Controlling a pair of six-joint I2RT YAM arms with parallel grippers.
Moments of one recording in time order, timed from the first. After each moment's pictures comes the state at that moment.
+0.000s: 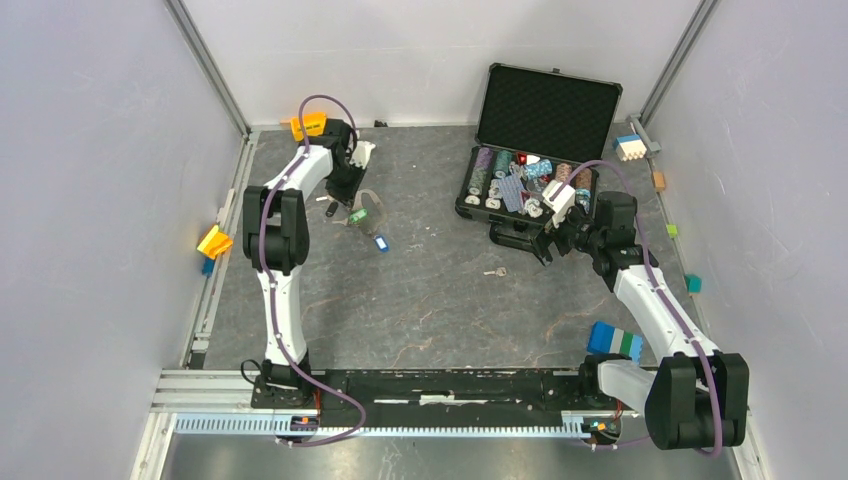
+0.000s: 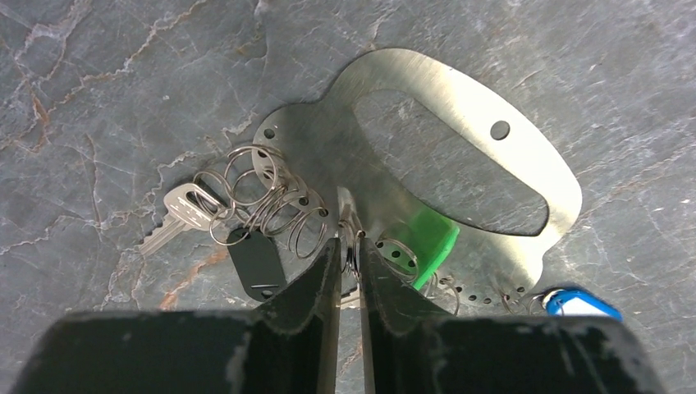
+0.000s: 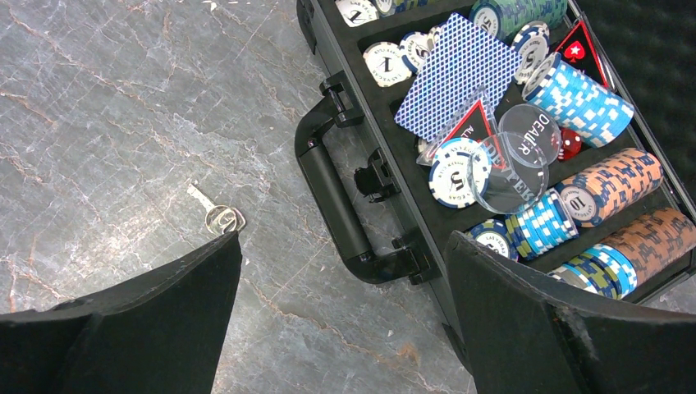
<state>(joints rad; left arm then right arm) -0.14 2.23 1.82 -0.83 0.09 0.31 0.04 1.11 0.68 -0.16 -0.63 -0.58</state>
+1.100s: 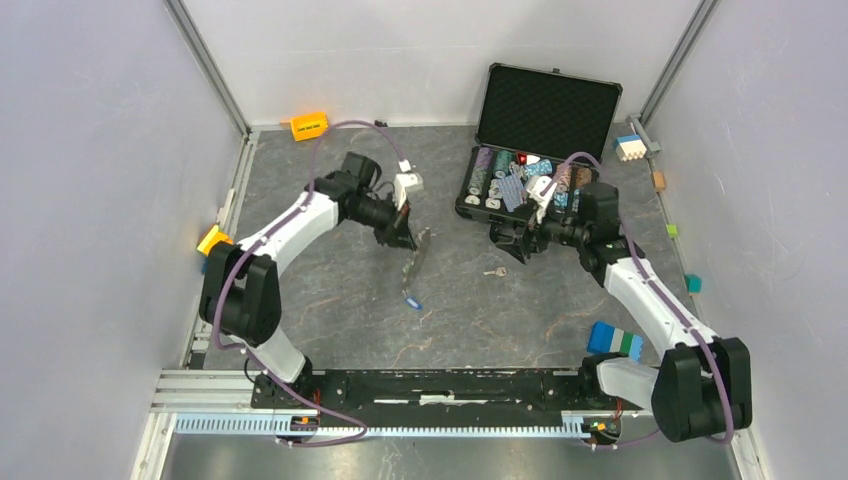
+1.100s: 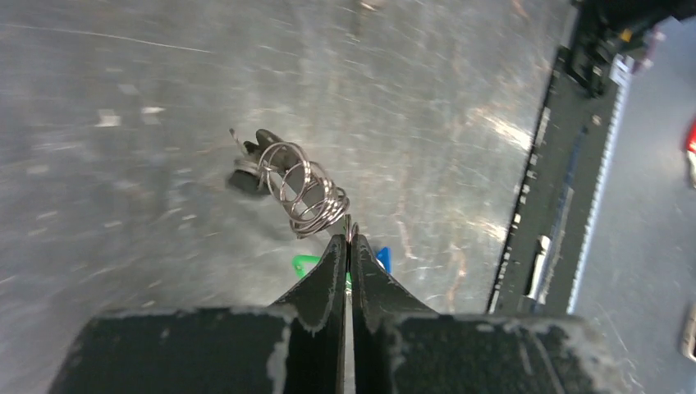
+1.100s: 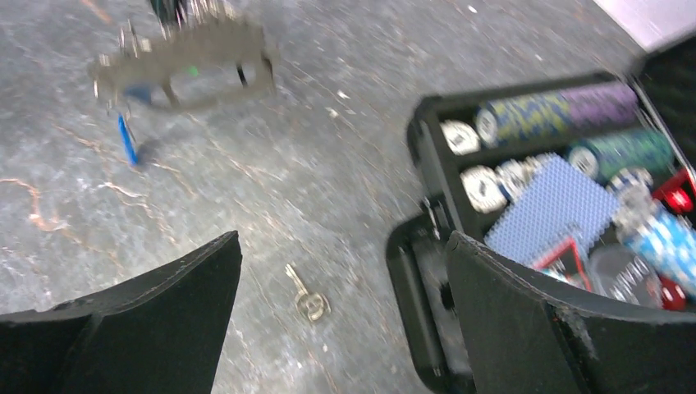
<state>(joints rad) -0.36 1.65 1.29 -0.68 0.82 0.41 0.15 1.14 0.71 -0.05 -0.80 -0.44</state>
